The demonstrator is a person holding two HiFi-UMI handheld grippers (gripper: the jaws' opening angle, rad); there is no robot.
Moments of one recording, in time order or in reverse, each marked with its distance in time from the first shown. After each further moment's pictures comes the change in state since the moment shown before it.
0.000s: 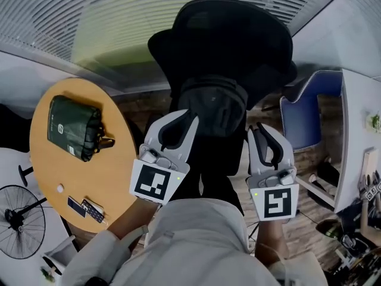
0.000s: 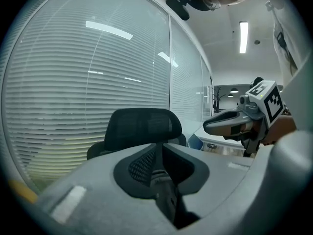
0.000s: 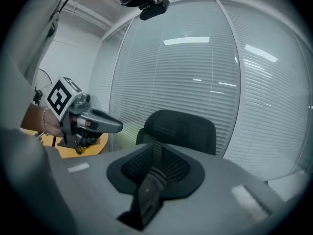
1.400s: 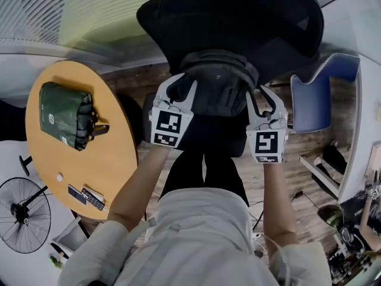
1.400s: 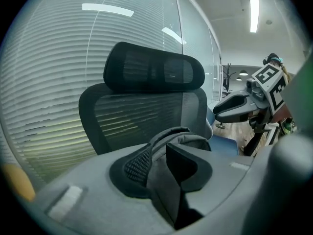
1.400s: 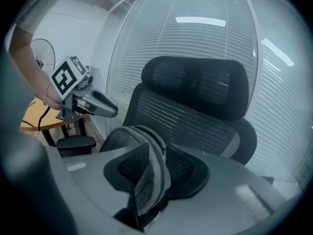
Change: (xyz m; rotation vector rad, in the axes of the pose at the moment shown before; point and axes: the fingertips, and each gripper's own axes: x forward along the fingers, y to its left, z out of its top) left arm 0.102 0.059 -0.181 0.029 0.195 0.083; right arm 0.105 -0.028 -0.181 -0.160 0.192 0.020
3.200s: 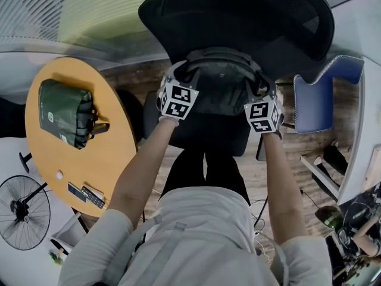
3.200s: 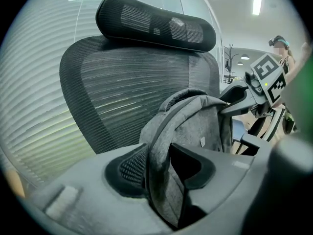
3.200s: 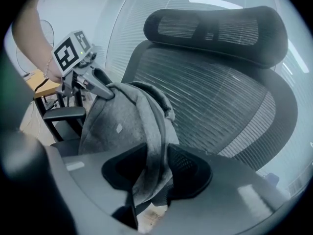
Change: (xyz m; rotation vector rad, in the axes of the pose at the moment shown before) left arm 0.081 0.033 -0.089 0.061 0.174 0.015; right arm 0.092 0.001 -0.113 -0.051 0.223 0.031
